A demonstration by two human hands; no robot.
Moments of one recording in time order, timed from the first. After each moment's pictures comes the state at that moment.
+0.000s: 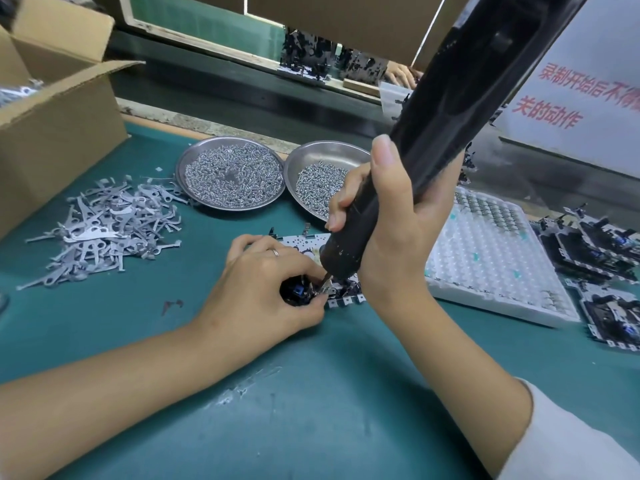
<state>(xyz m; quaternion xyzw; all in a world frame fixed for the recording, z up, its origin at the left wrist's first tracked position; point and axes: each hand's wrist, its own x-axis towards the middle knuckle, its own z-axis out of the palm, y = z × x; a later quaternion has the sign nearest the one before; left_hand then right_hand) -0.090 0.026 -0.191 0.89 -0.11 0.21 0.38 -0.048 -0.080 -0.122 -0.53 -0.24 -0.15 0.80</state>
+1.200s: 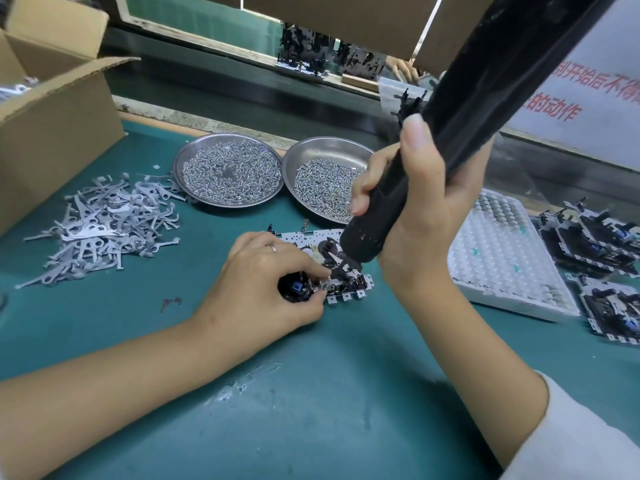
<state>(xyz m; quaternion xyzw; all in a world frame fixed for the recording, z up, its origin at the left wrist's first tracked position) -0.090 0.027 -0.193 0.89 -0.10 0.20 0.40 -0.037 -0.093 -0.117 -0.53 -0.26 -0.18 0.79</state>
